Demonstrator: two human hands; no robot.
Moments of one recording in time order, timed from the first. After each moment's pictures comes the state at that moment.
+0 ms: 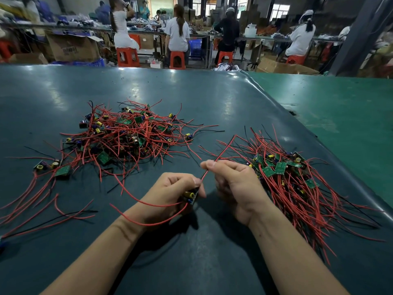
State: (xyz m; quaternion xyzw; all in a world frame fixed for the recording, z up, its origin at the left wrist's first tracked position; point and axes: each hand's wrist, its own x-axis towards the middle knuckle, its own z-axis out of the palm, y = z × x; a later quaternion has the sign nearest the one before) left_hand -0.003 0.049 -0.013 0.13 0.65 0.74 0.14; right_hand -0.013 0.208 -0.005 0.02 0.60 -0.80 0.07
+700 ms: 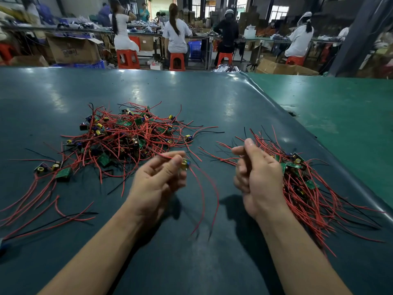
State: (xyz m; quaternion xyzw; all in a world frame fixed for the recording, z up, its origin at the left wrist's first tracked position) left_hand -0.008 0.043 -0.011 0.04 0.48 0.88 0.00; right_hand -0.018 0.222 0.008 0.05 0.51 -0.85 -0.12
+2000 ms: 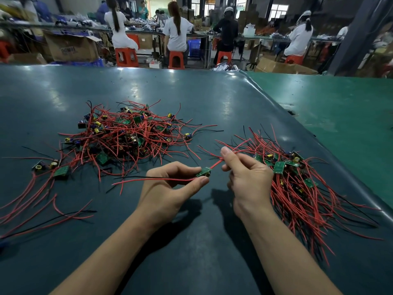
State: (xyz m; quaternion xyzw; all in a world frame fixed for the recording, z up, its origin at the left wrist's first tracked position) left_hand 0.002 0.057 -0.017 0.12 0.71 0.69 -0.11; right_hand -0.022 0.204 -0.011 0.10 0.57 -0.79 -0.19
